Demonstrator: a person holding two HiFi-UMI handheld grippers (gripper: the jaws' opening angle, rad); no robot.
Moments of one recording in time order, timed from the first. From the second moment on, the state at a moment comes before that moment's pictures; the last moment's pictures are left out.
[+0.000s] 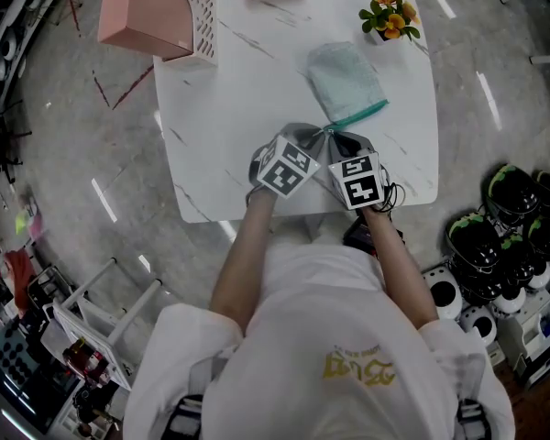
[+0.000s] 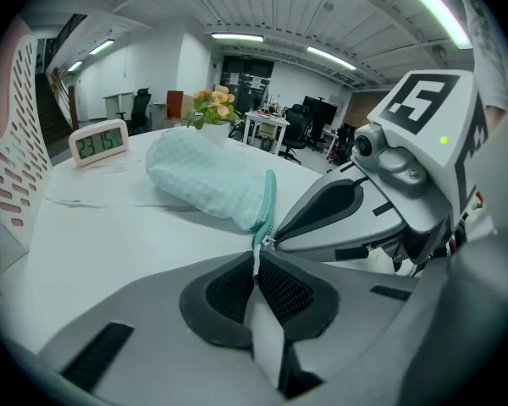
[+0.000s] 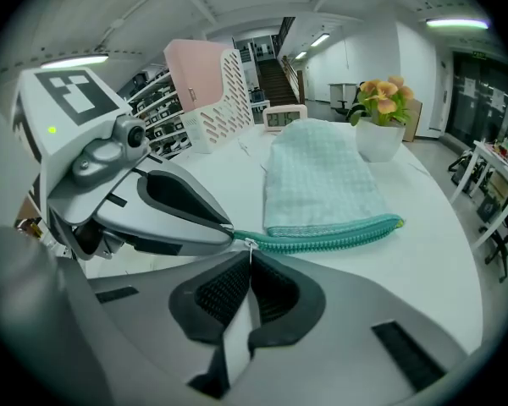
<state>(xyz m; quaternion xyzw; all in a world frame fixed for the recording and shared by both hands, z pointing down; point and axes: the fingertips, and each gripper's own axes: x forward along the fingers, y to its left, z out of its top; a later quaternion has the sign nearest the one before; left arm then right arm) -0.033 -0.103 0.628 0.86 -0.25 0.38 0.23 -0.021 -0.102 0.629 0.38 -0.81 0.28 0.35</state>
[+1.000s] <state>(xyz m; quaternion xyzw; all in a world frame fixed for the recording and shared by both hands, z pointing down) -0.042 -0.102 0.629 0.85 -0.26 0.38 0.25 -0.017 -0.102 0.627 0.37 -0.81 0.27 0.36</state>
